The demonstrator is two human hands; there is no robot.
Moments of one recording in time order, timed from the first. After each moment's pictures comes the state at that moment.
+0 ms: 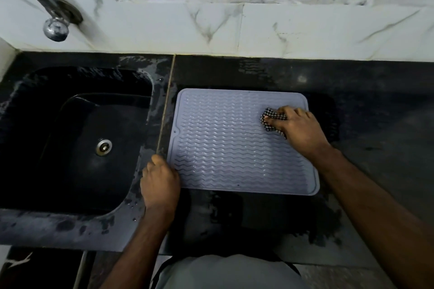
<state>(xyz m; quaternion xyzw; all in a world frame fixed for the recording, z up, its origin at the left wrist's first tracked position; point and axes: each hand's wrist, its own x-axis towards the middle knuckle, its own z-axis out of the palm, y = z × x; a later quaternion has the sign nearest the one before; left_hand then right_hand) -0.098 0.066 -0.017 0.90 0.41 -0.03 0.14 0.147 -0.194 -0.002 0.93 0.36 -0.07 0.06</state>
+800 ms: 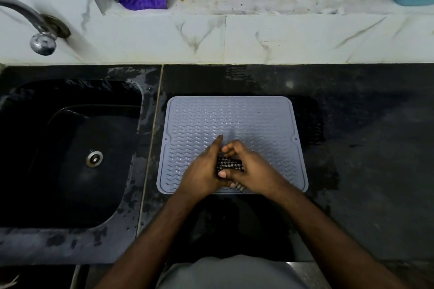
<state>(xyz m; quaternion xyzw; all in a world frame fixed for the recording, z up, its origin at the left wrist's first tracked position) -0.036 0.015 -0.002 0.91 0.08 -0.09 0.39 0.032 -0.147 0.018 0.82 0.30 -0.27 -0.40</state>
